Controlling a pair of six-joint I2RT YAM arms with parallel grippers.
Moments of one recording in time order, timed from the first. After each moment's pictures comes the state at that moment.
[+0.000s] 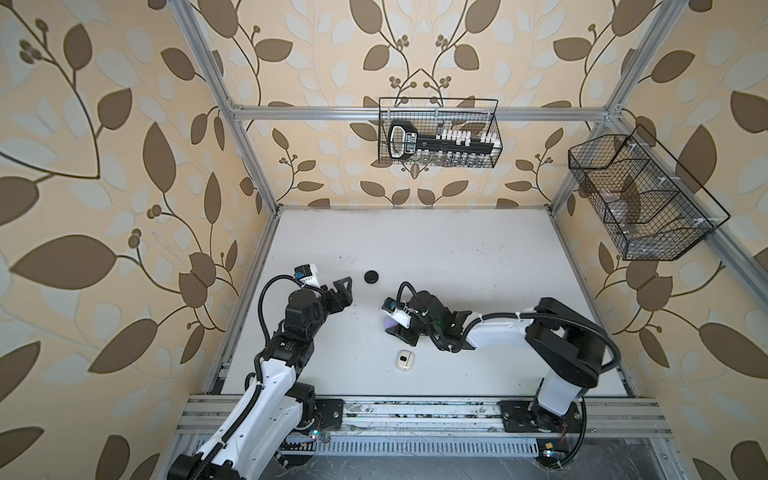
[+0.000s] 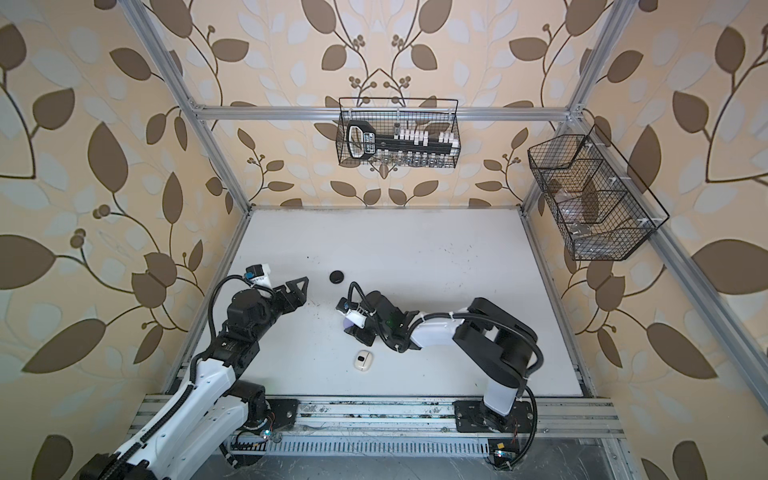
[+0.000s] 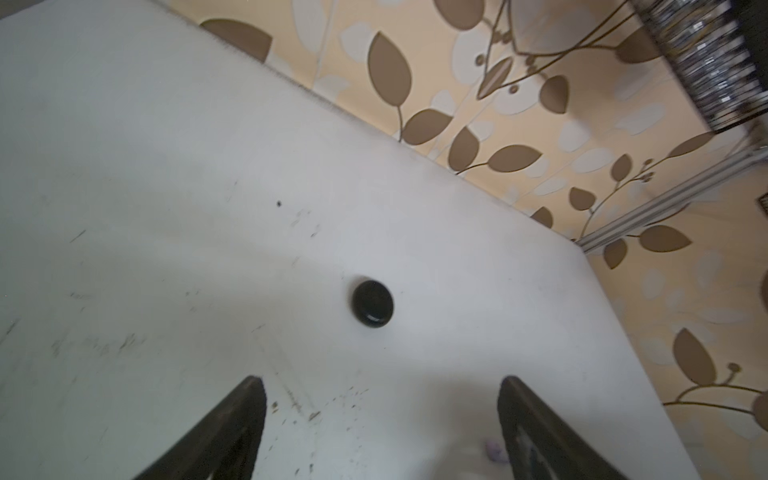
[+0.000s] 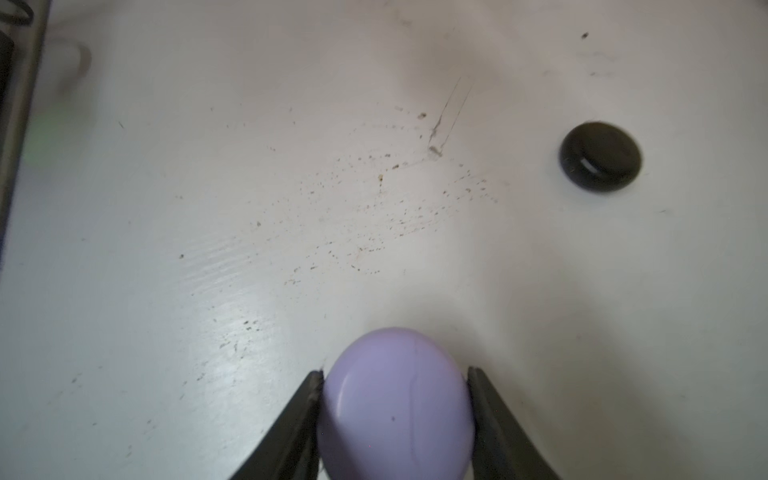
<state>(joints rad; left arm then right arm) -0.18 0.70 0.40 0.01 0.09 -0.58 0.94 1.69 0.79 0.27 -0.09 -0.19</state>
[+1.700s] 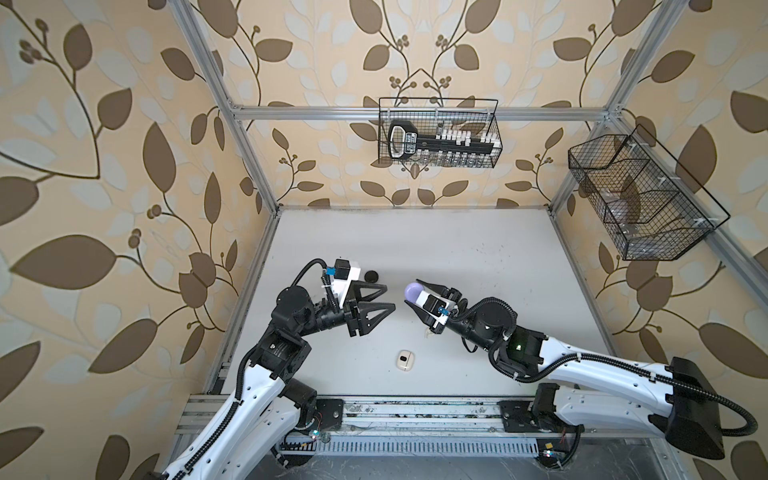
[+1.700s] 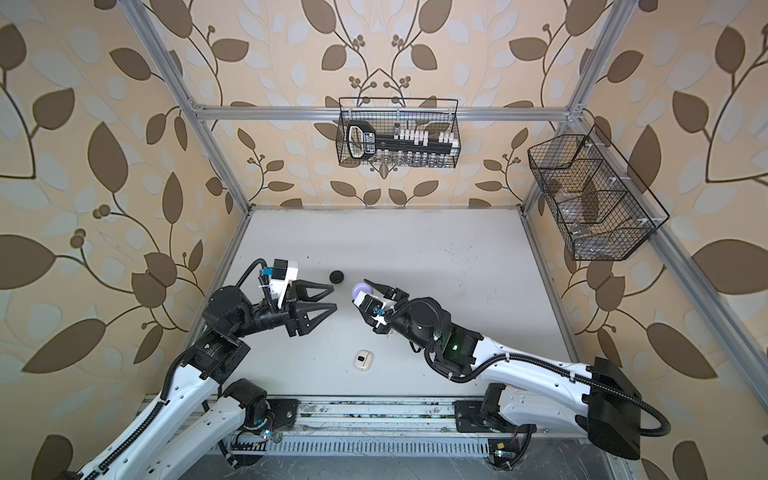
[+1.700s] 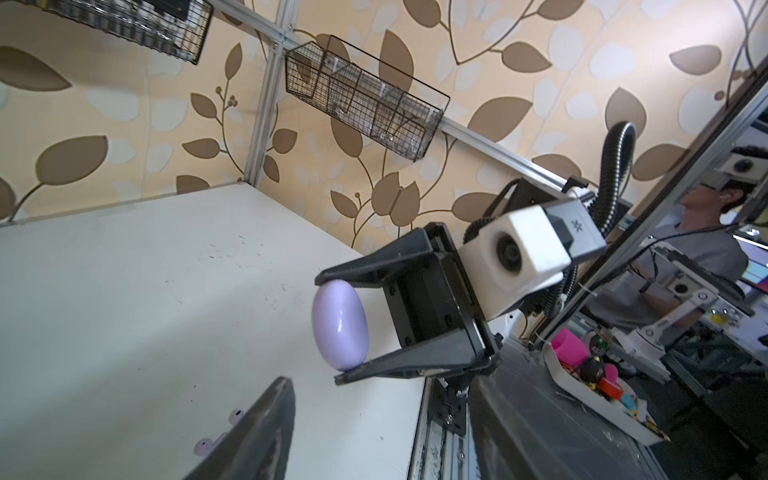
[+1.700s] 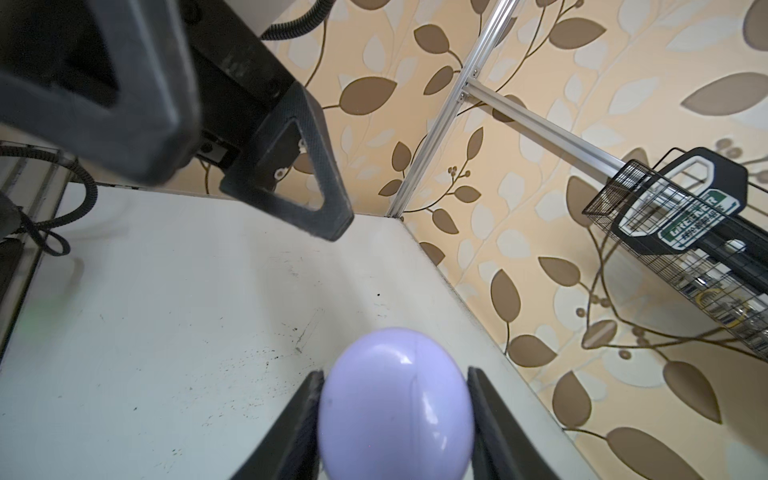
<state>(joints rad) -0.42 0.65 0.58 0.09 0.85 -0.40 1.04 1.08 0.65 0.38 0.18 -0.49</state>
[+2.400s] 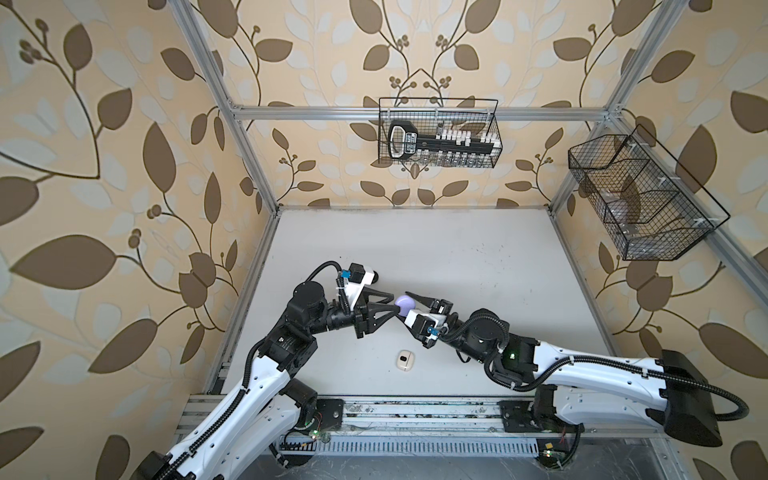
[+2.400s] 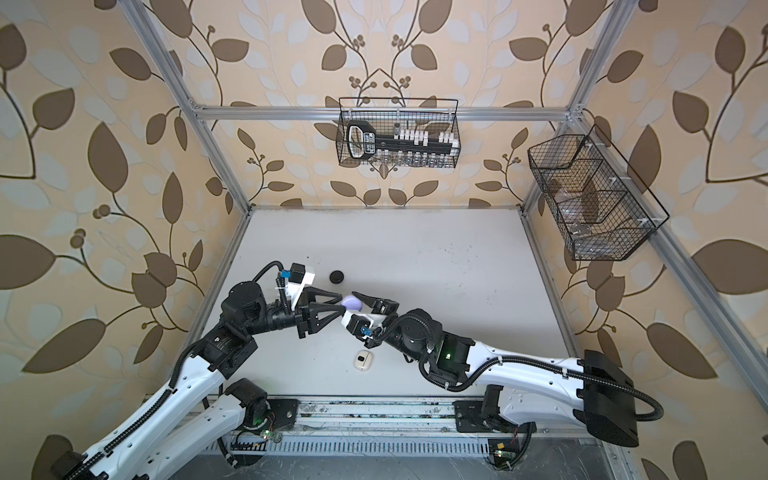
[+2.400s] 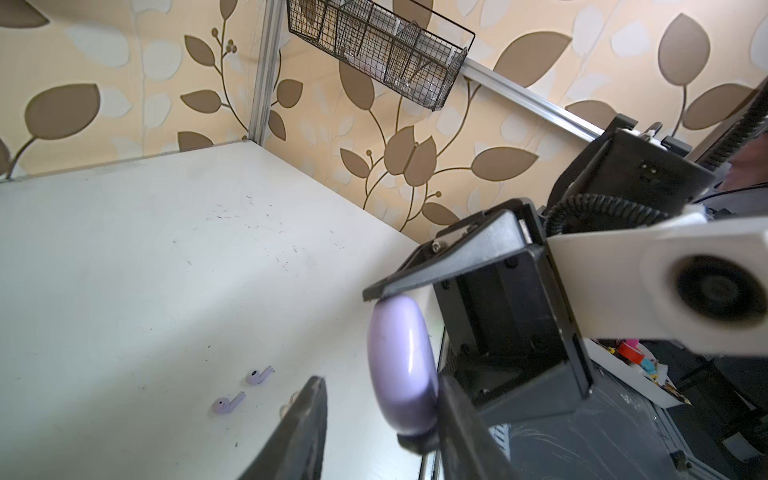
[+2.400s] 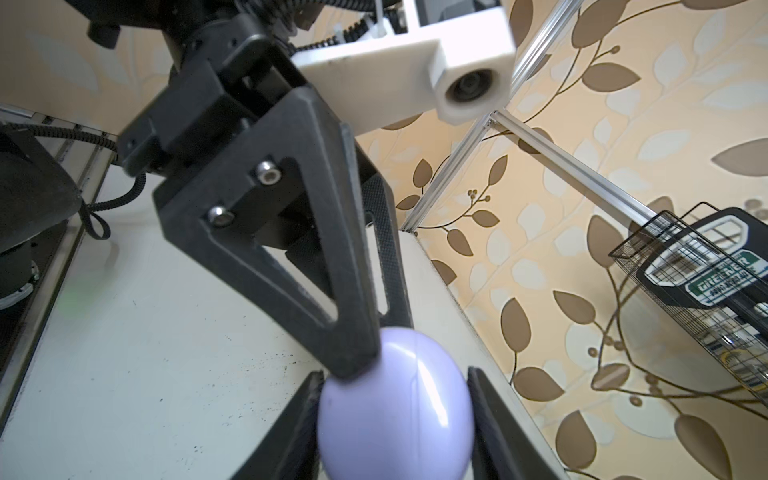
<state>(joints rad) -0.45 0.70 0.57 -0.01 0.80 -0.29 1.16 1.14 0.66 0.42 0.22 -0.58</state>
